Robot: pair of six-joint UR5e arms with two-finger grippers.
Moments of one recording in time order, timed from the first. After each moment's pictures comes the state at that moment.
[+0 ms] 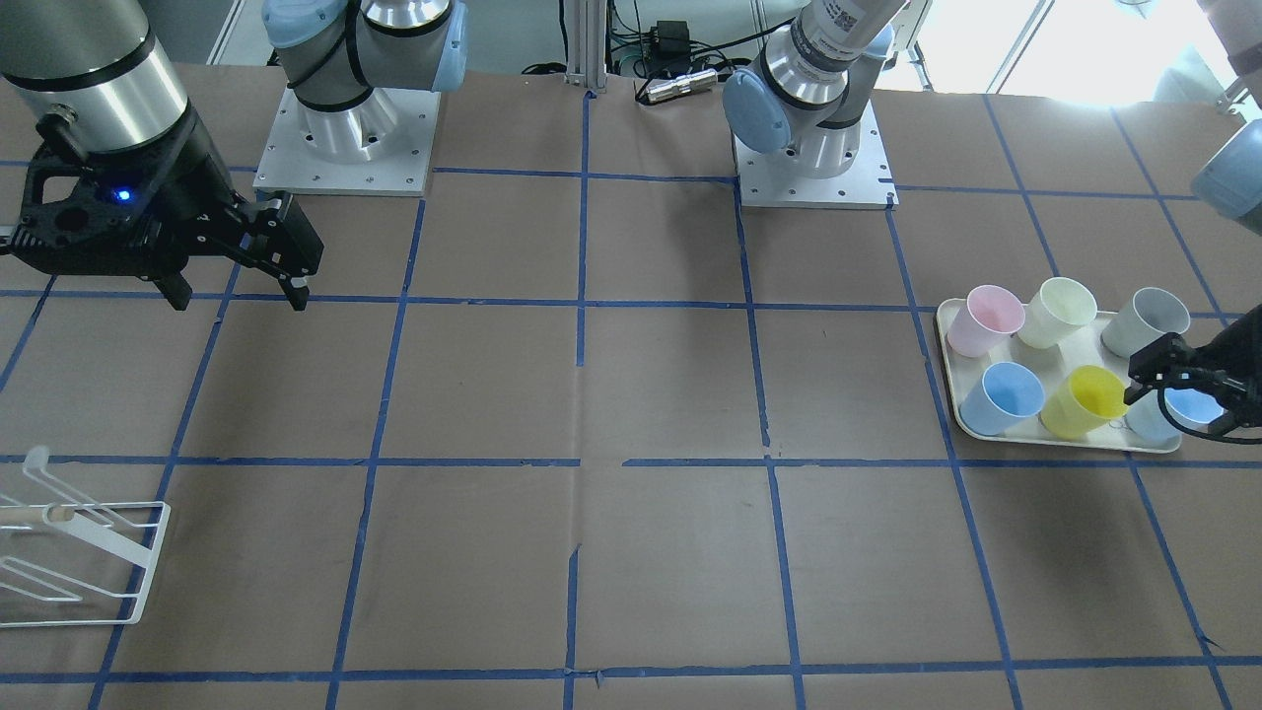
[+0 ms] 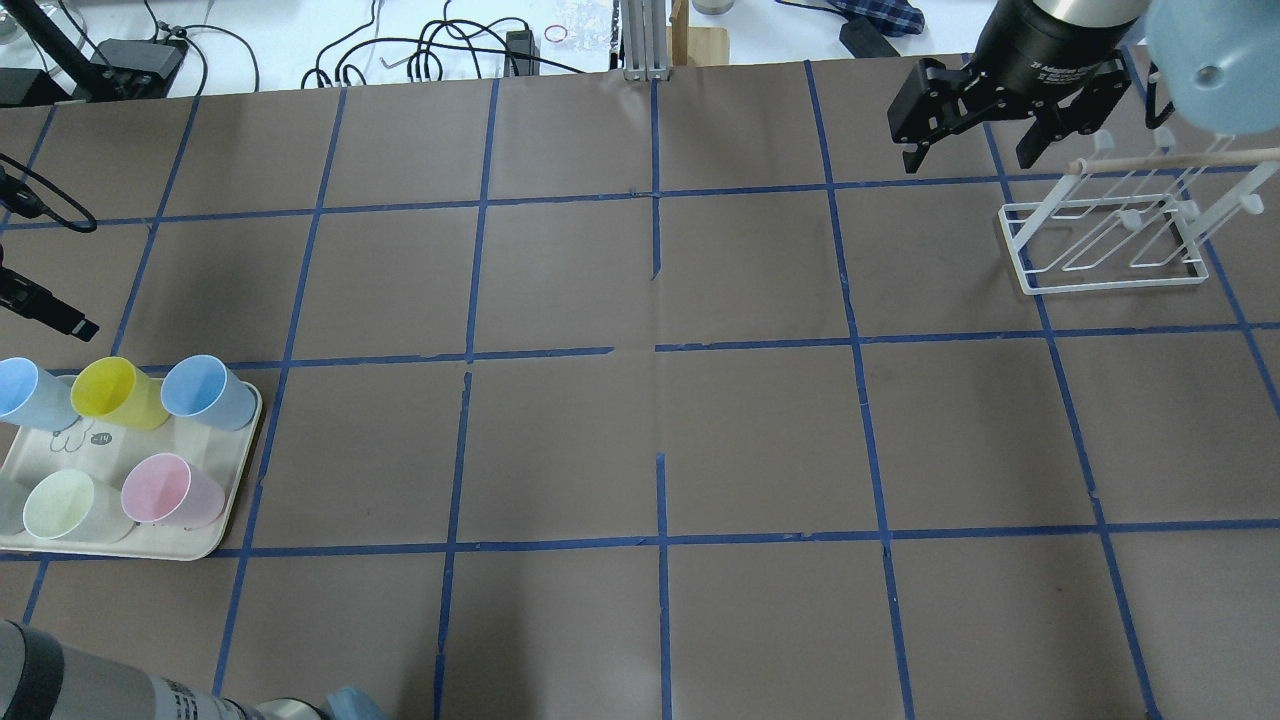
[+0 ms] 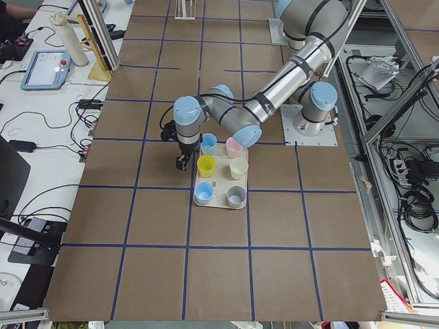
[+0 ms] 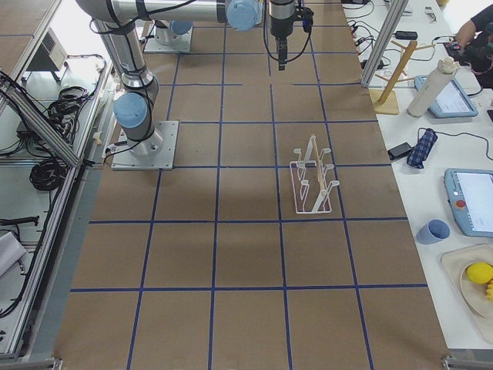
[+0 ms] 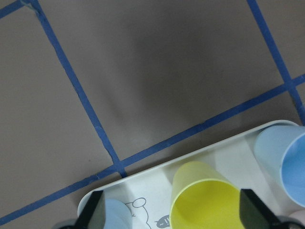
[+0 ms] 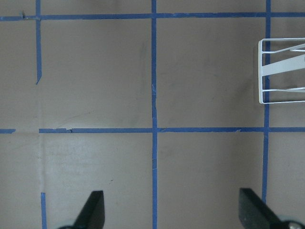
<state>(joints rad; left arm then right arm) -0.86 -1.92 -1.64 -1.11 1.55 1.22 1.52 -1.51 1.51 -1.67 -1.55 -0.05</state>
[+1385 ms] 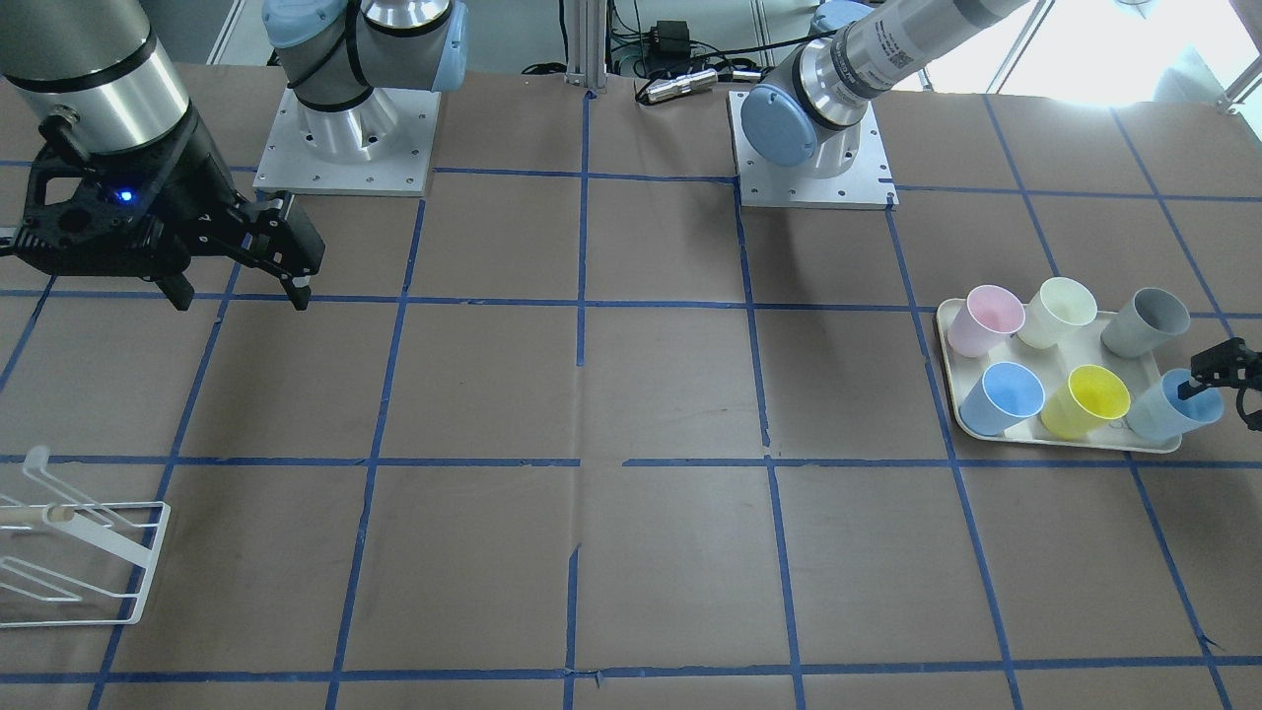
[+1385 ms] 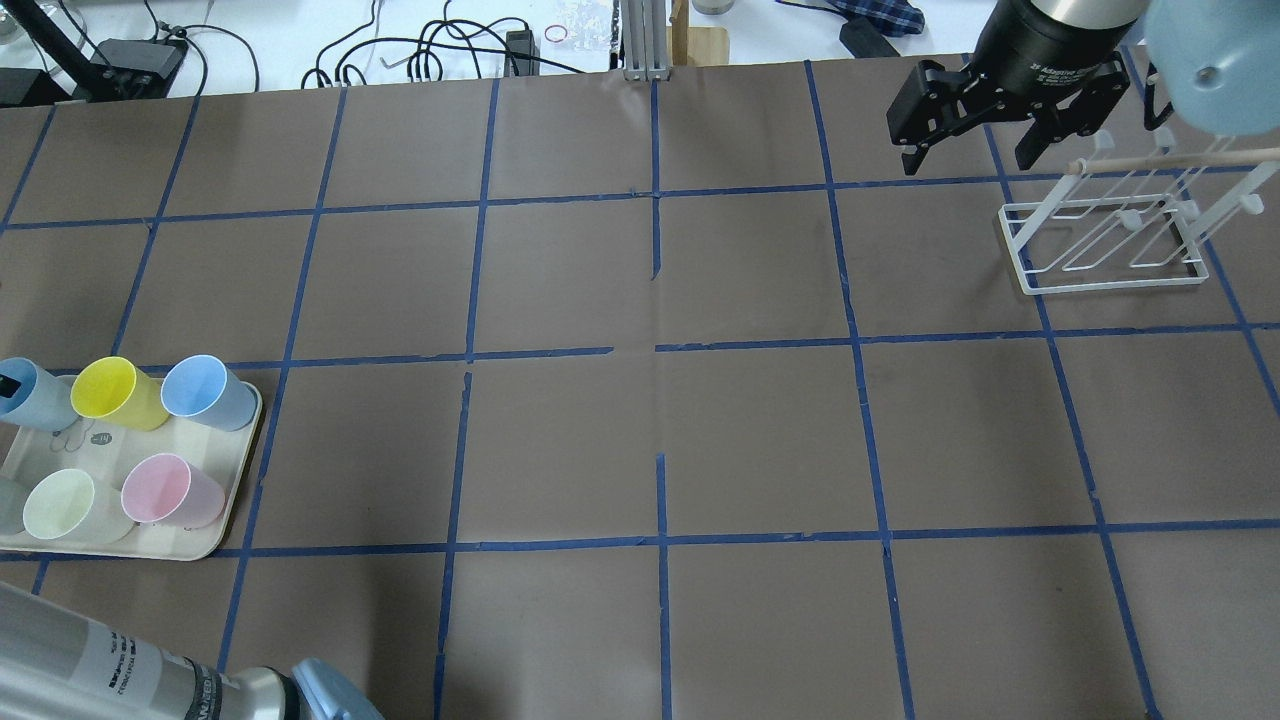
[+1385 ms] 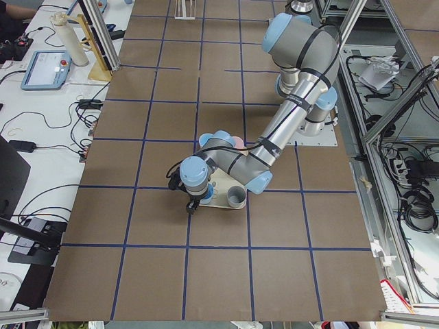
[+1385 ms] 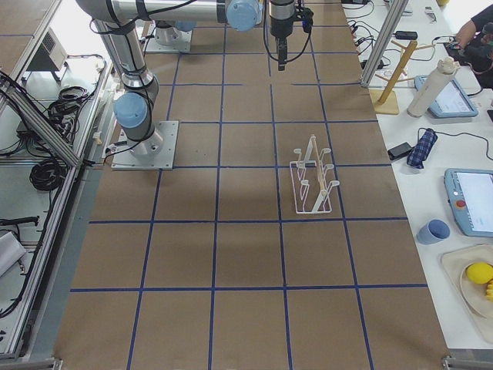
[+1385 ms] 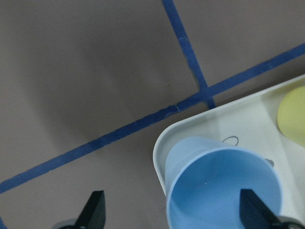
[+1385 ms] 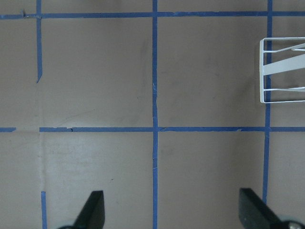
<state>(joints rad) -0.66 -2.12 -1.51 -1.17 1.52 1.33 1.52 -1.51 1.51 -1.66 -1.54 -0.06</state>
